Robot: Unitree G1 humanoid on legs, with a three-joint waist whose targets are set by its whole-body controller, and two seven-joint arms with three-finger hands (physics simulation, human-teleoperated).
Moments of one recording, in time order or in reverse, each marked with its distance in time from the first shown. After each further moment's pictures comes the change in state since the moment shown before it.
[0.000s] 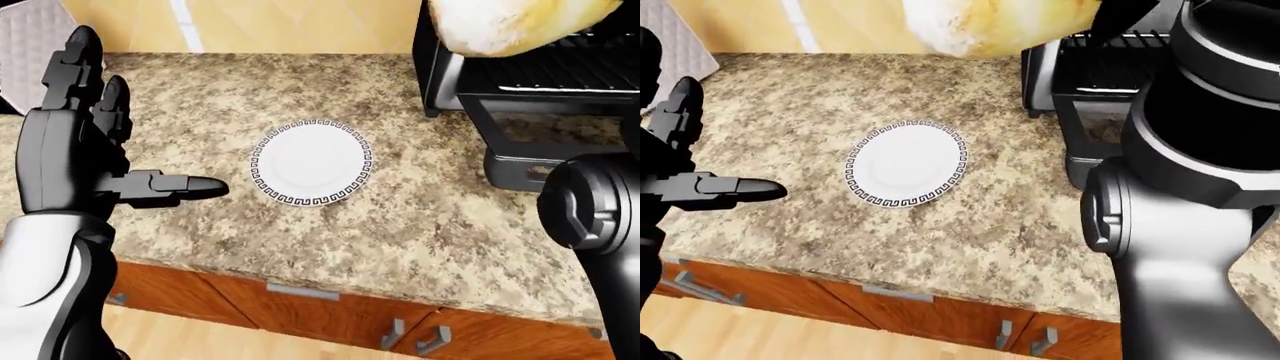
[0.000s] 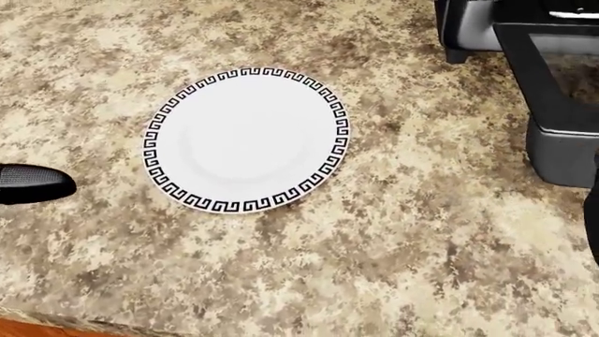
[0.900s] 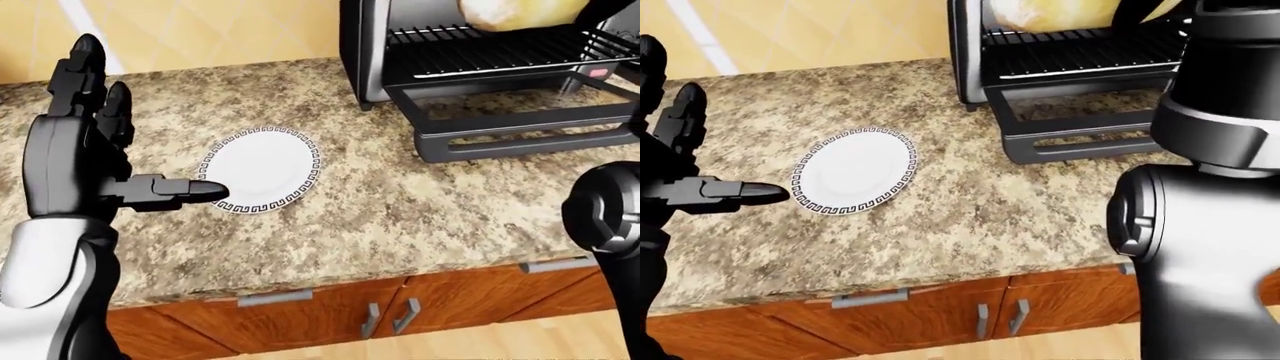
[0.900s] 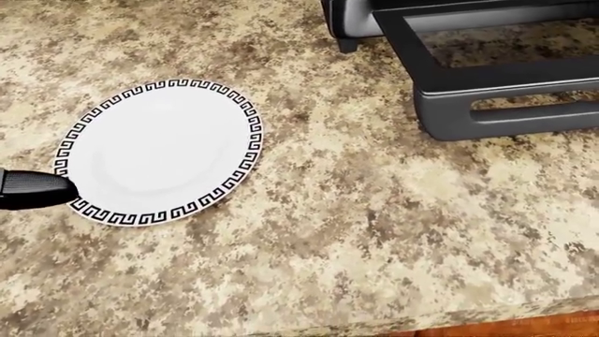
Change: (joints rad) left arm 0.027 -0.019 -0.003 0.011 0.028 -0.034 -0.018; right arm 0.060 -0.100 -0.051 0.391 0.002 -0.198 -0.277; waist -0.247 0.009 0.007
